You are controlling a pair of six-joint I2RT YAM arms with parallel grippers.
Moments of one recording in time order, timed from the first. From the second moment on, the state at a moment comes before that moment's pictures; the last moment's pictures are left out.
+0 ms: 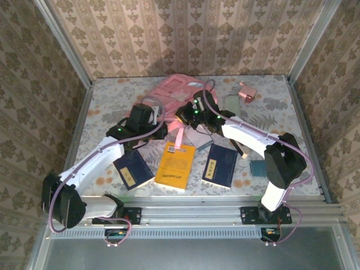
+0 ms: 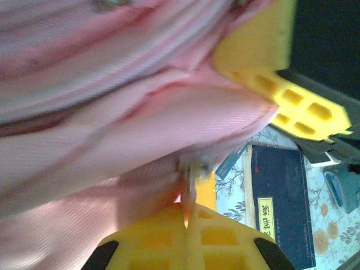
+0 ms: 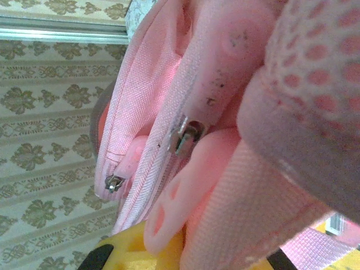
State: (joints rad) left arm -0.57 1.25 1.02 -0.52 0.19 -0.48; right arm 0.59 1.74 1.32 -0.13 -0.28 1.26
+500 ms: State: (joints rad) left arm -0.43 1.20 0.93 -0.57 0.23 -0.48; right arm 0.40 1.87 1.45 -0.28 -0.48 1.13
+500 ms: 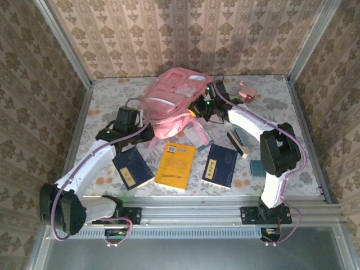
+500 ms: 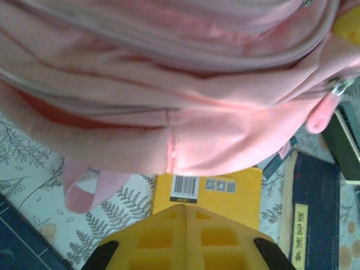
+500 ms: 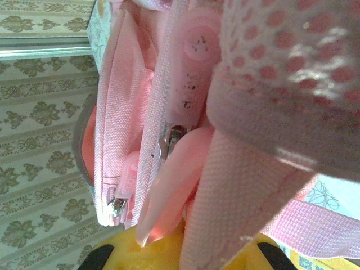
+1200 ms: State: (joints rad) left arm -0.69 1.53 1.30 -0.66 0.00 -0.37; right arm 0.45 1.84 1.45 -0.28 -0.47 1.13
